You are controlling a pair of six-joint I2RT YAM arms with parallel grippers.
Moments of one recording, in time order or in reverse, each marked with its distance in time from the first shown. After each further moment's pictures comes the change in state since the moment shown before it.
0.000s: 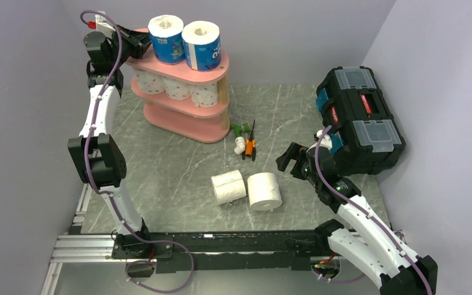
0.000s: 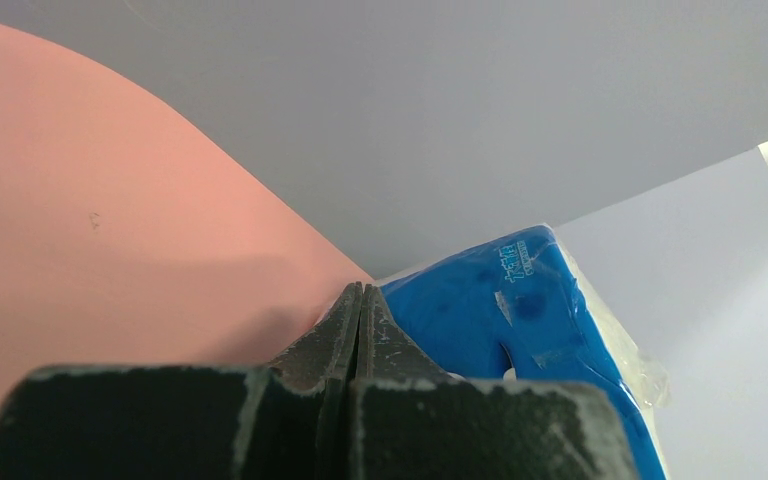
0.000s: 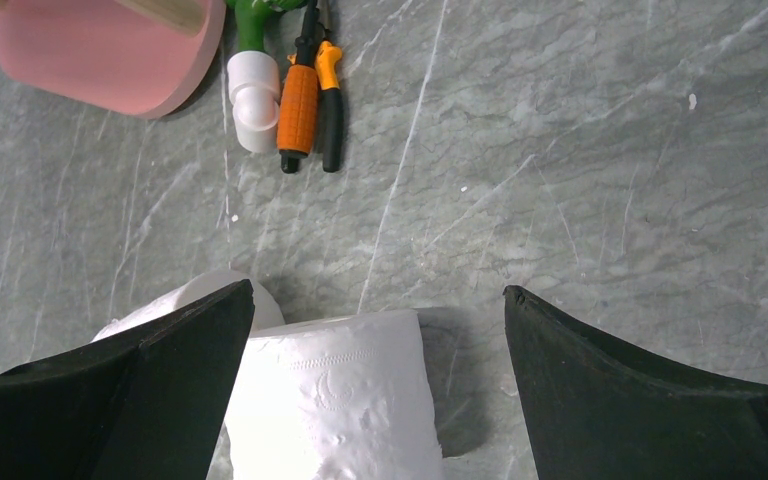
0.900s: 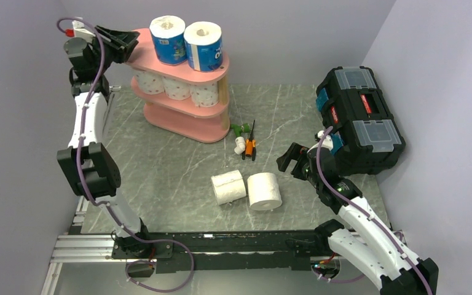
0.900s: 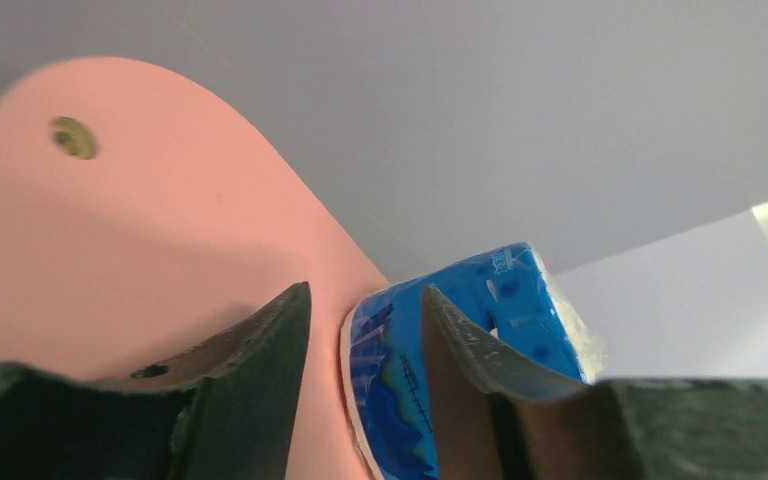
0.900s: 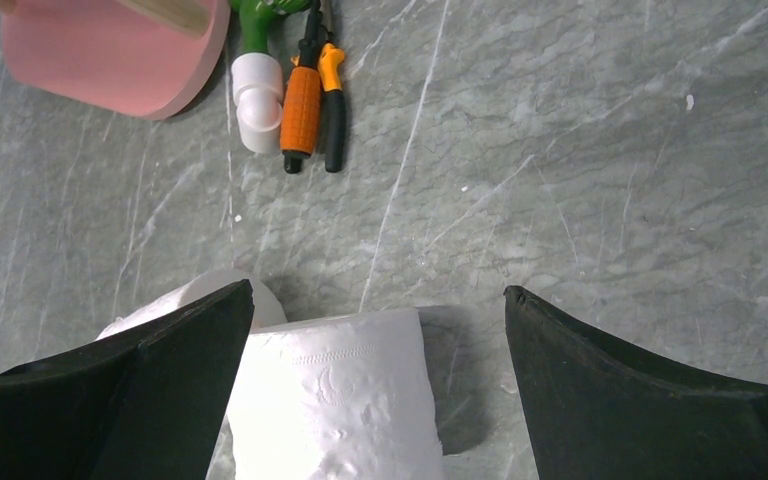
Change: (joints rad) left arm 0.085 -0.110 -0.120 0.004 -0.025 -0.029; right arm 0.000 -0.017 0.000 -0.010 0.001 0.000
